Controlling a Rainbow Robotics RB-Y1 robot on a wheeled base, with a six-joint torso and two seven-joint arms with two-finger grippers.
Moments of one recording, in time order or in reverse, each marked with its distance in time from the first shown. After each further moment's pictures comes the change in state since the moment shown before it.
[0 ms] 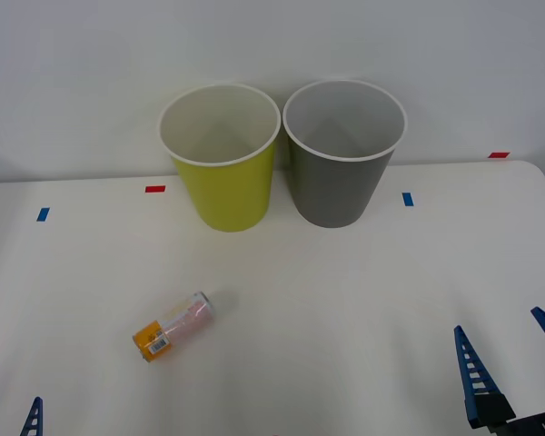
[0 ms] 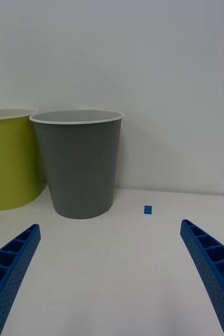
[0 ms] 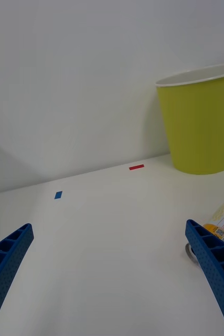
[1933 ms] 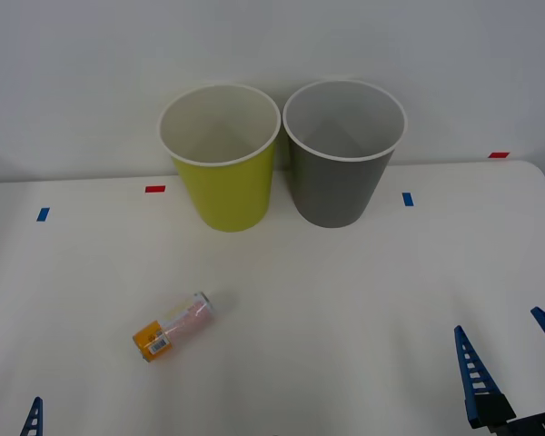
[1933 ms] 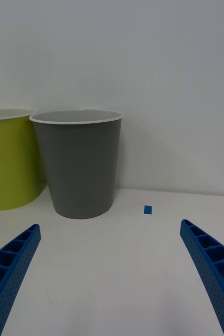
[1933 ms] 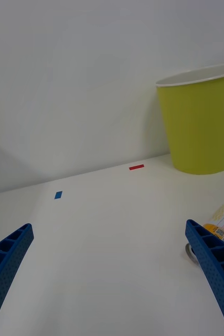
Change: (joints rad) right arm 0.000 0.000 0.000 0.000 0.000 0.000 0.000; left arm 0.000 0.000 0.000 0.000 0.000 0.000 0.000
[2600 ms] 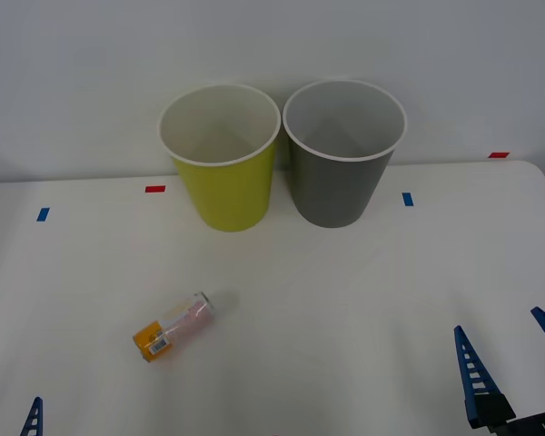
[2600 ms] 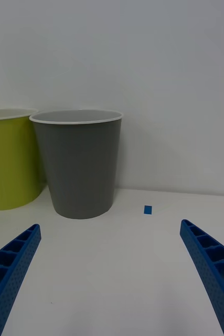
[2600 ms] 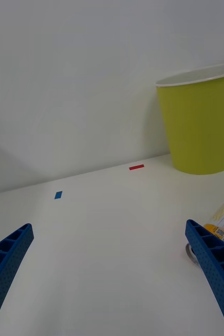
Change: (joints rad) right arm 0.000 0.000 0.000 0.000 0.000 0.000 0.000; left arm 0.000 0.000 0.000 0.000 0.000 0.000 0.000
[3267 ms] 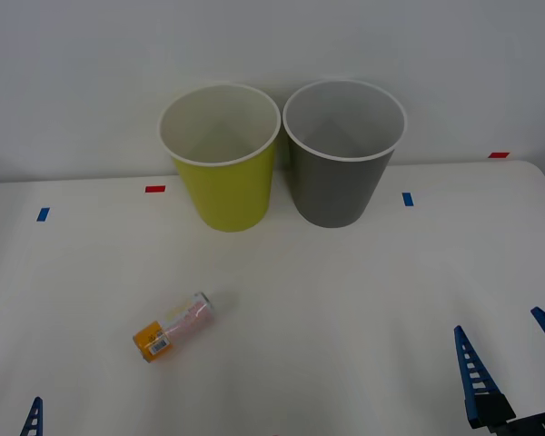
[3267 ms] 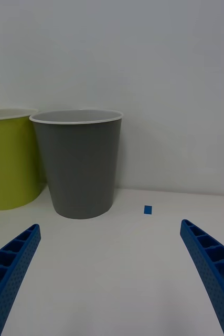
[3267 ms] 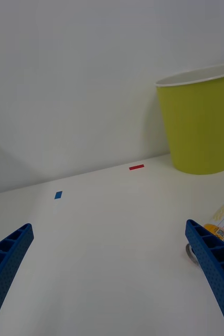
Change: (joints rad) right arm 0.000 0.000 0.000 0.000 0.000 0.000 0.000; left arm 0.000 0.000 0.000 0.000 0.000 0.000 0.000
